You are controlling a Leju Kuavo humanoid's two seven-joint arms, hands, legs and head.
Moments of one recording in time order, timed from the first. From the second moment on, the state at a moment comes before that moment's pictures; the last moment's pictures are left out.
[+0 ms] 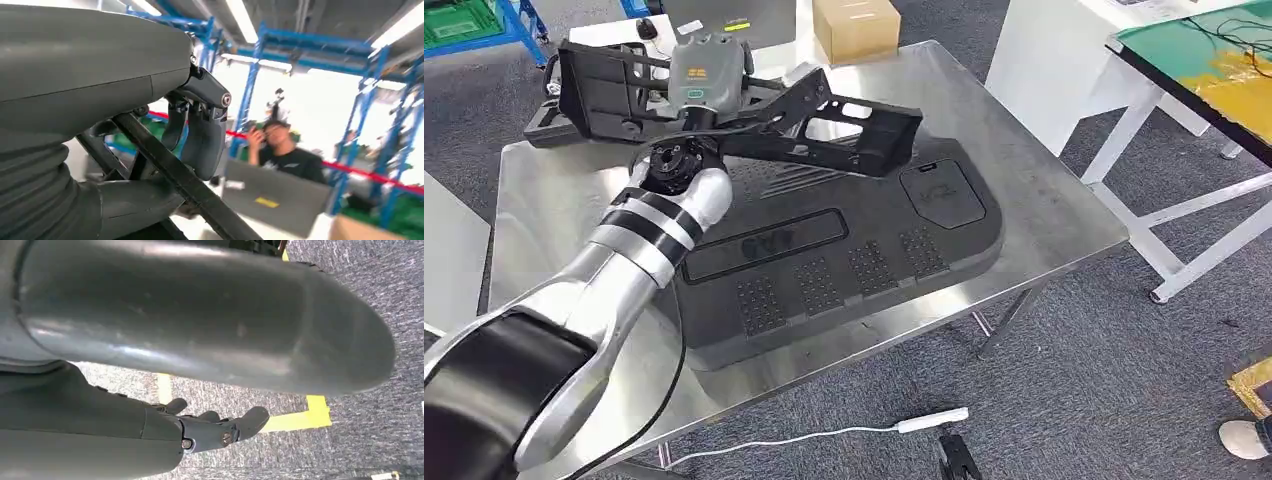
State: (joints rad) left arm -1.14 -0.17 -0.55 -0.44 -1.07 0.35 0.22; right arm -0.11 0.06 0.19 -0.21 -0.02 -0.29 0.06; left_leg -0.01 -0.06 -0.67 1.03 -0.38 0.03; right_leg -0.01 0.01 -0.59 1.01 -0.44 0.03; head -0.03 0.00
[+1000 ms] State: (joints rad) left arm -1.21 -0.23 -0.58 -0.38 -1.11 -0.03 0.32; right arm -0.12 0.06 0.16 -0.22 0.00 -0.29 0.08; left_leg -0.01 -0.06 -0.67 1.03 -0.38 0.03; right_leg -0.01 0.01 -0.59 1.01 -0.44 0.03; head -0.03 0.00
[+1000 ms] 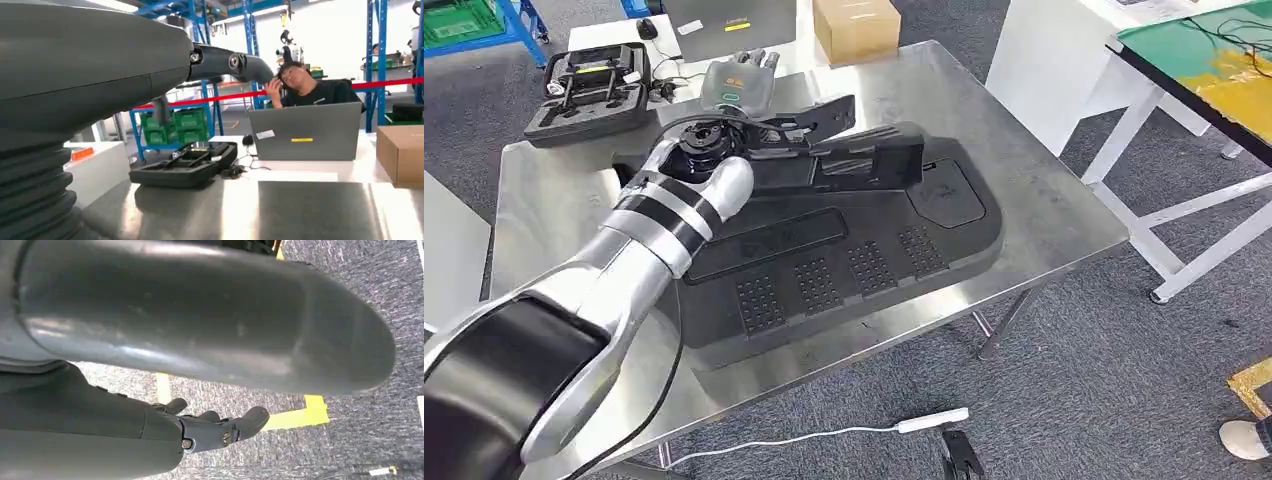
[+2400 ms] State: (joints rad) left arm -1.21 -0.20 -0.46 -0.40 -0.83 0.17 0.04; right arm -0.11 0.05 0.10 -0.22 0.07 -0.28 0.05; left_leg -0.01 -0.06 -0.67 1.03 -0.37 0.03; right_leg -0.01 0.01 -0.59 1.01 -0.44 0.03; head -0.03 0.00
